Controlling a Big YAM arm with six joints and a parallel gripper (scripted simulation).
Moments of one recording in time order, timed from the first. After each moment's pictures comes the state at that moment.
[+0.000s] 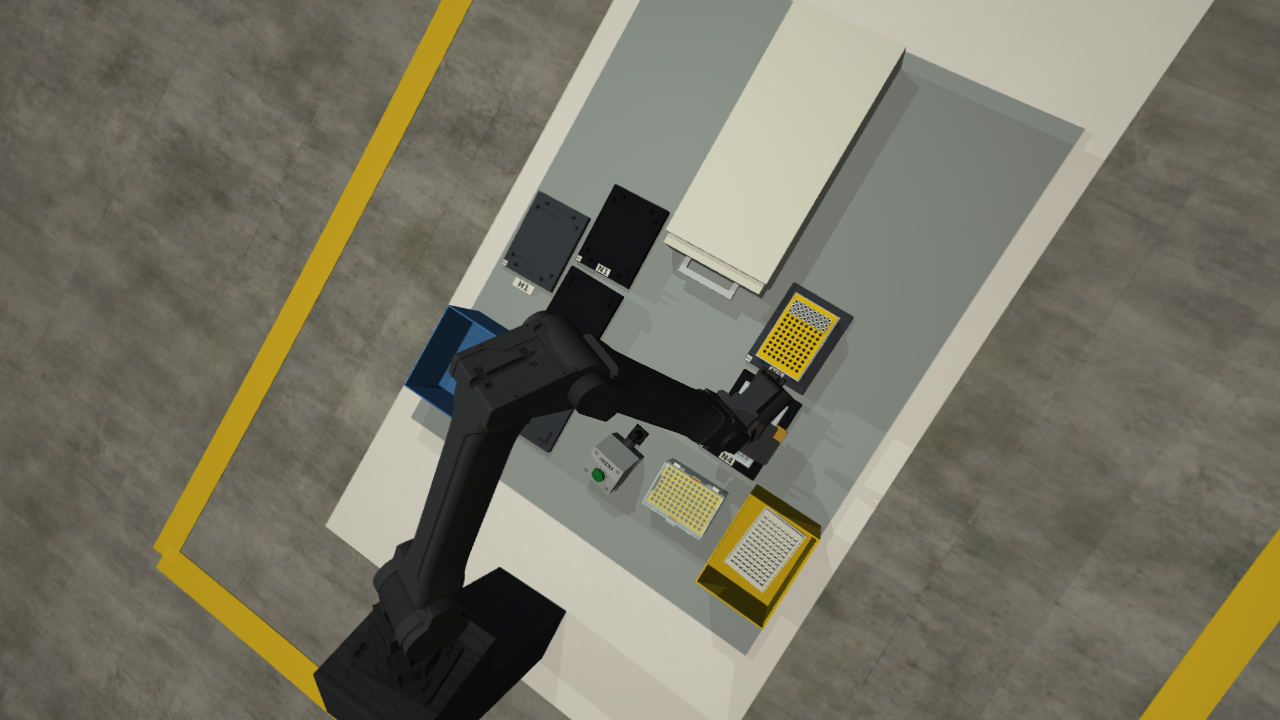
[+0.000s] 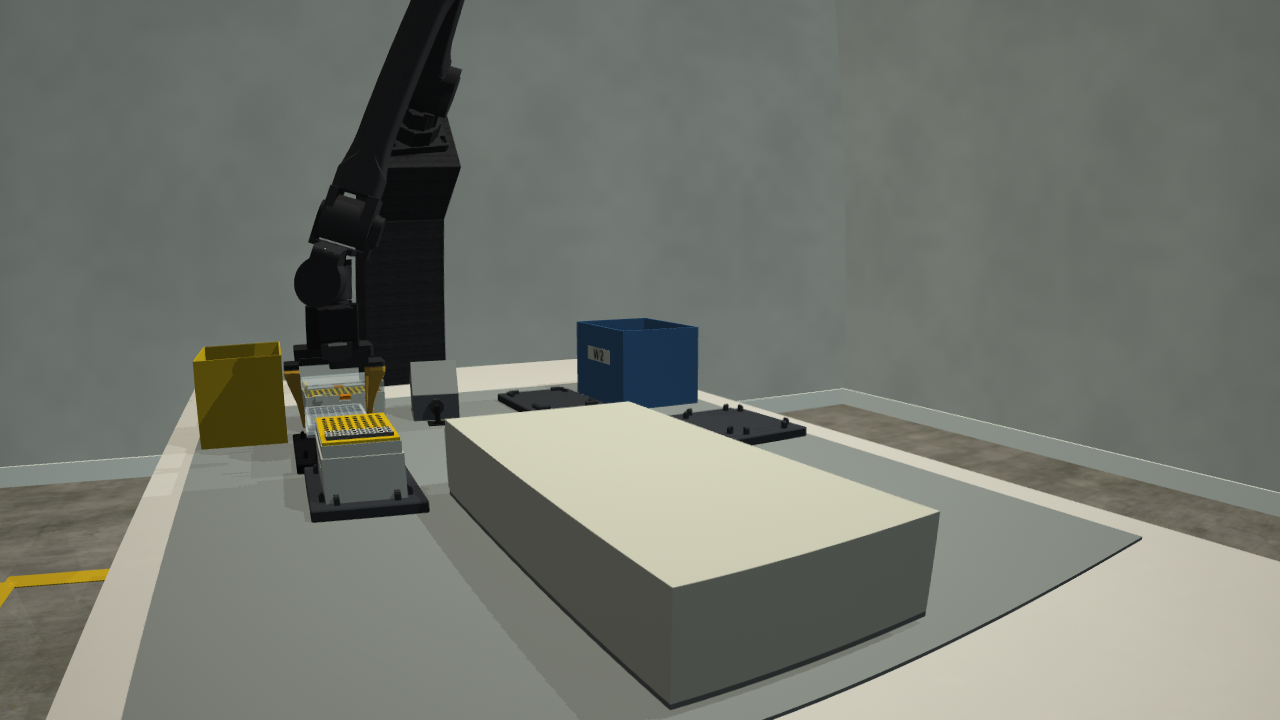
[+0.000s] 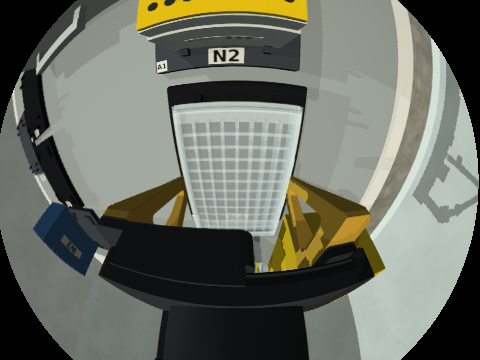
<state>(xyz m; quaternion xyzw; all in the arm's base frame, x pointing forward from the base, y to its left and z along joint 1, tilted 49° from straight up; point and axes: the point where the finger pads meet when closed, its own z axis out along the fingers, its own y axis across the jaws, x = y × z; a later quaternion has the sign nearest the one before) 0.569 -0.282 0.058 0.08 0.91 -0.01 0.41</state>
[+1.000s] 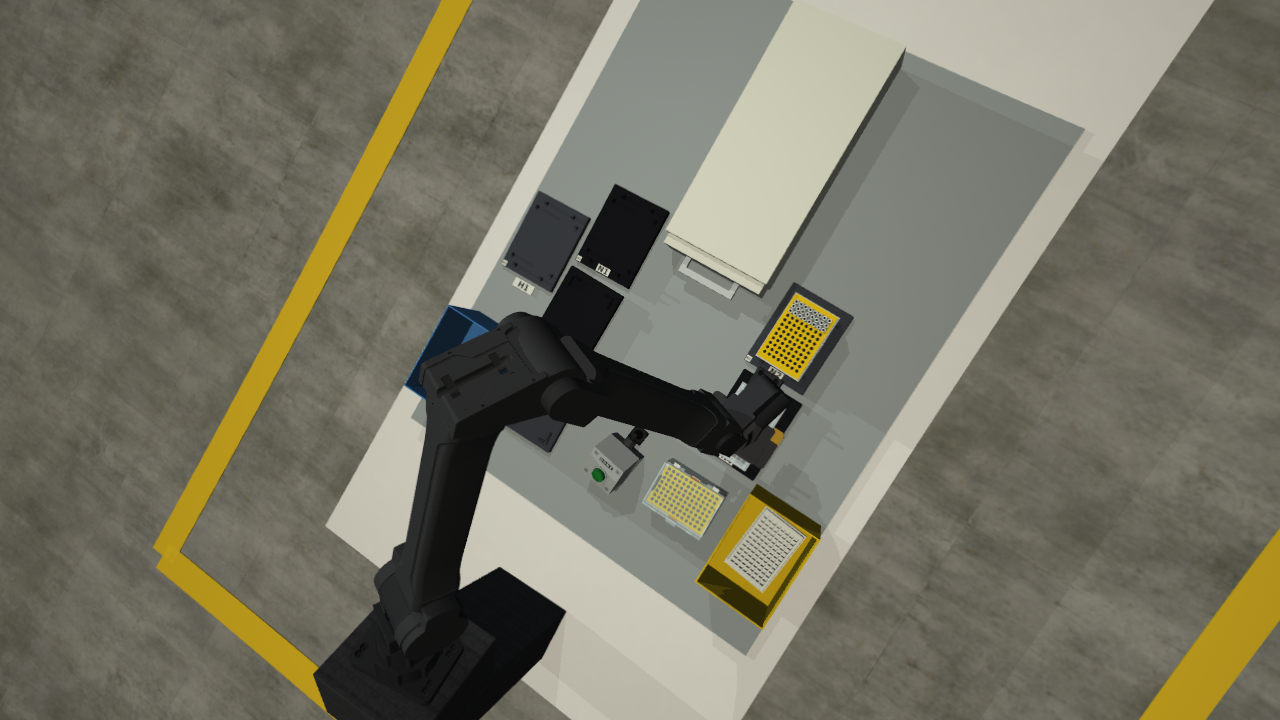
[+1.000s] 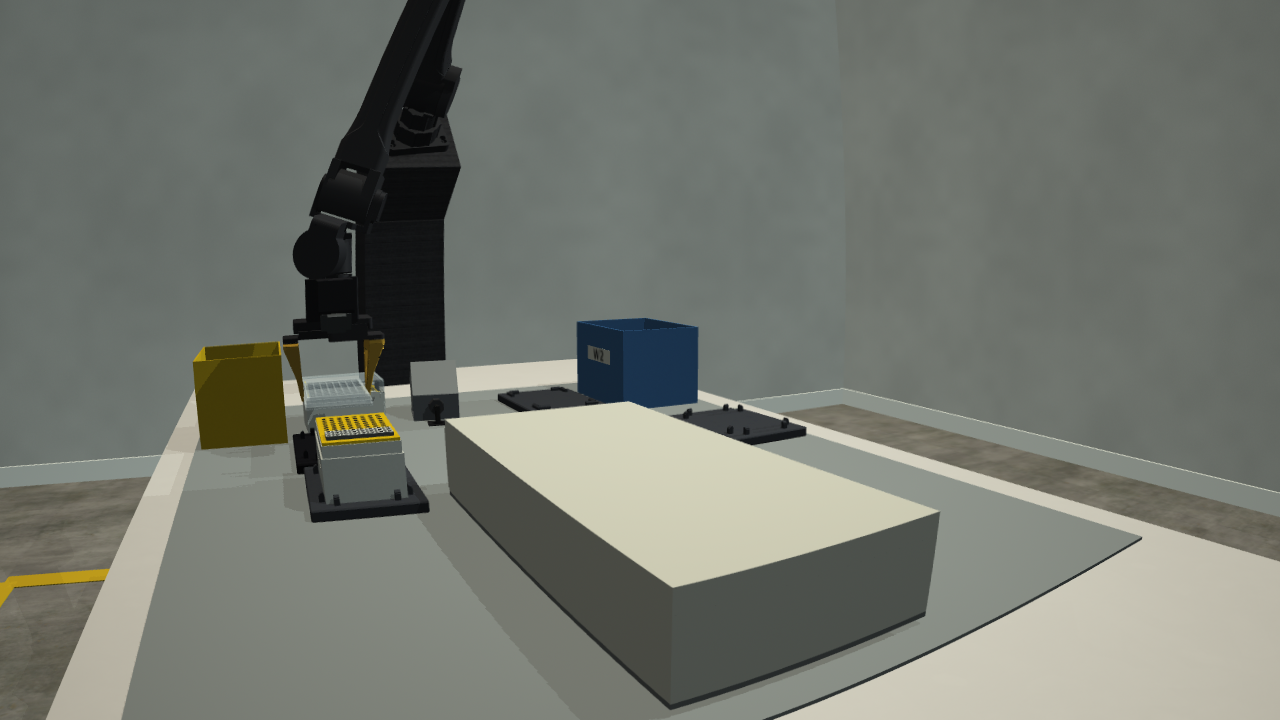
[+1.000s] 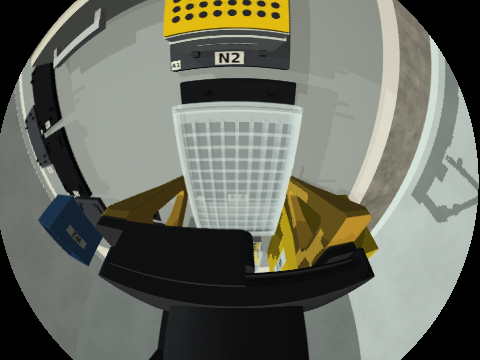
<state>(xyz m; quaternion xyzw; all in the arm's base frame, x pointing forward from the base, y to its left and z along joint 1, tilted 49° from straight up) 0.543 -0.278 0.077 0.08 0.91 -0.01 0.41</state>
